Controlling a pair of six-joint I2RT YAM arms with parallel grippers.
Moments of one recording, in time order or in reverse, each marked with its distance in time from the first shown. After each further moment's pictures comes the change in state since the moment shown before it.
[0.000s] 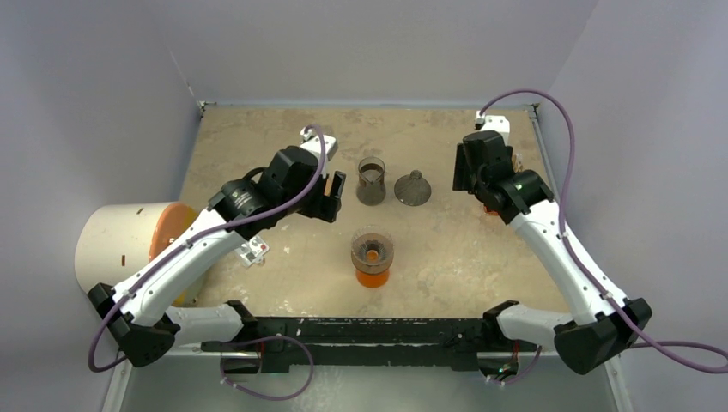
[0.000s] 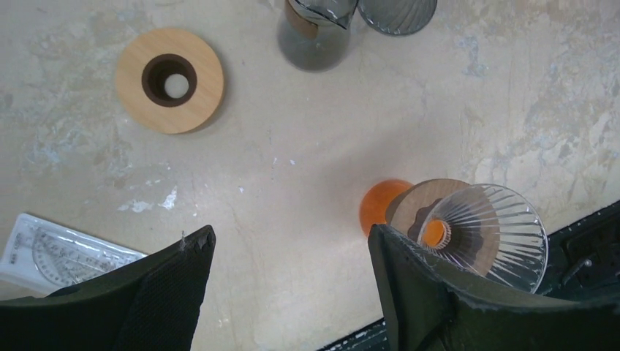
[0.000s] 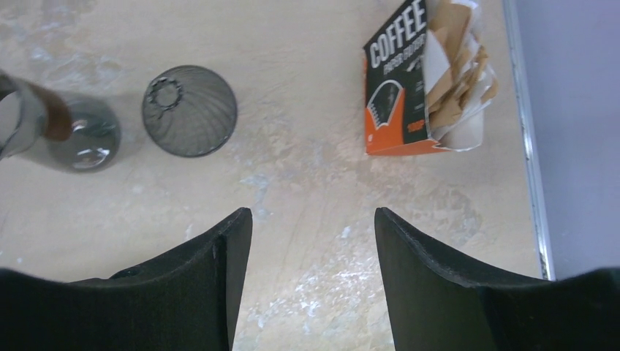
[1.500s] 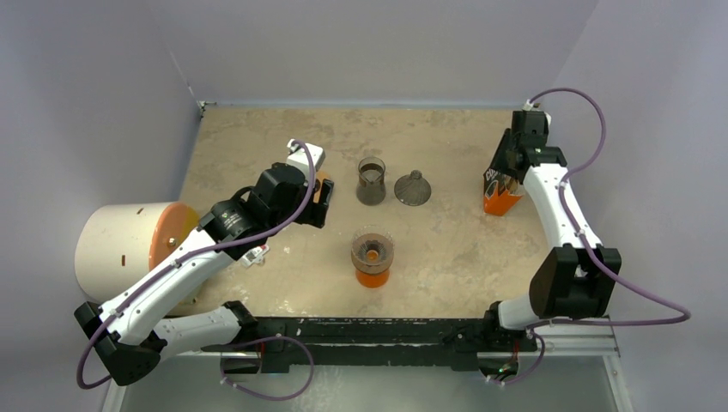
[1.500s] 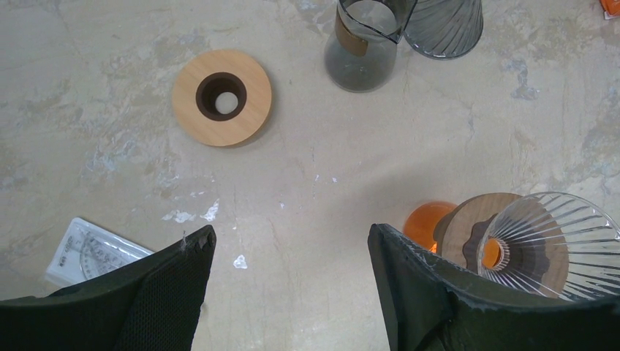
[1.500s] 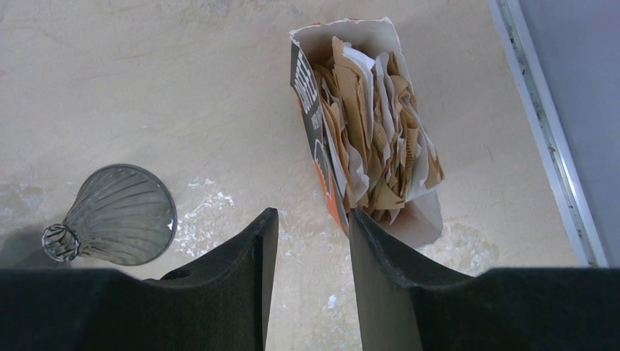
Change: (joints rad) left arm 0.000 -0.165 -0.214 0.163 -0.135 0.070; right arm -0.499 0.283 0.014 0.206 -0.287 -0.018
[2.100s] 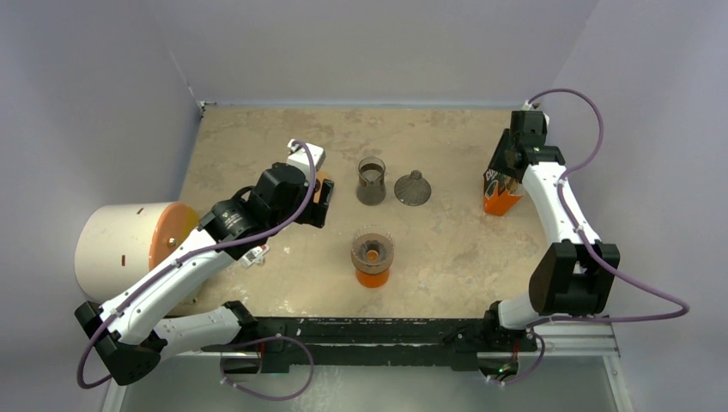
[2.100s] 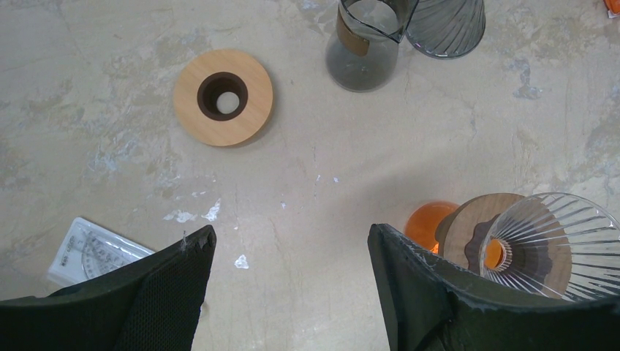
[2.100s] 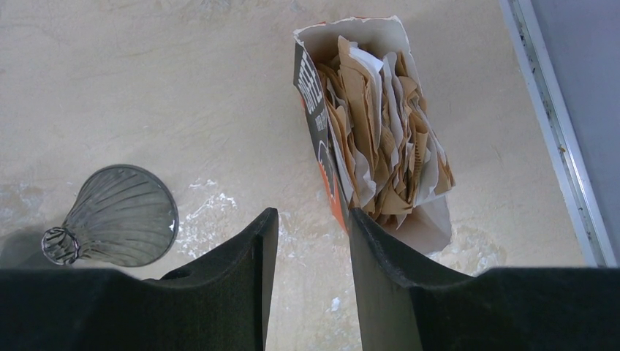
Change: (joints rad) left arm 0.000 0.003 0.000 0.000 -0.005 0.007; right arm -0.004 0.022 0.000 0.013 -0.015 0.008
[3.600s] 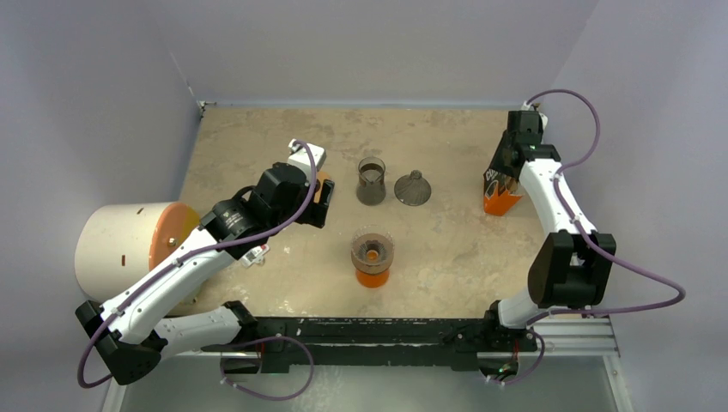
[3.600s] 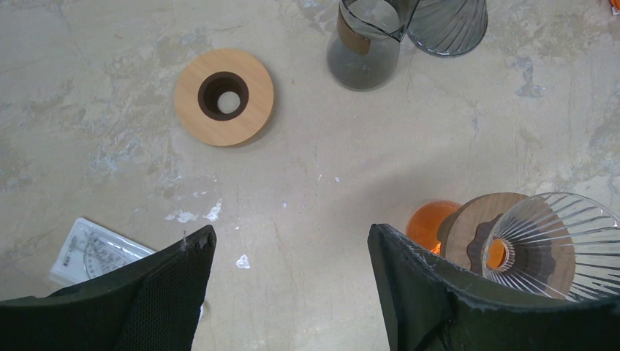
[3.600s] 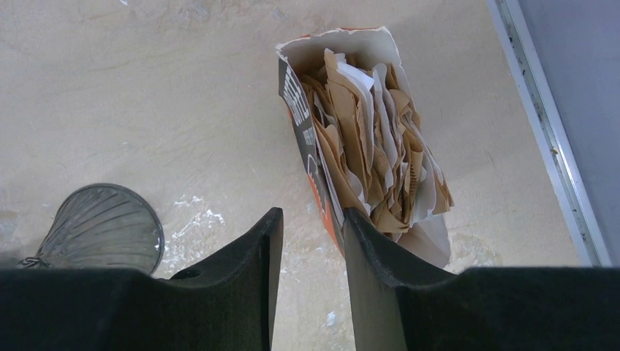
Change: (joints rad) left arm 0.000 0.004 0.000 0.000 -0.001 0.006; right arm 0.000 0.046 0.000 0.030 0.044 0.005
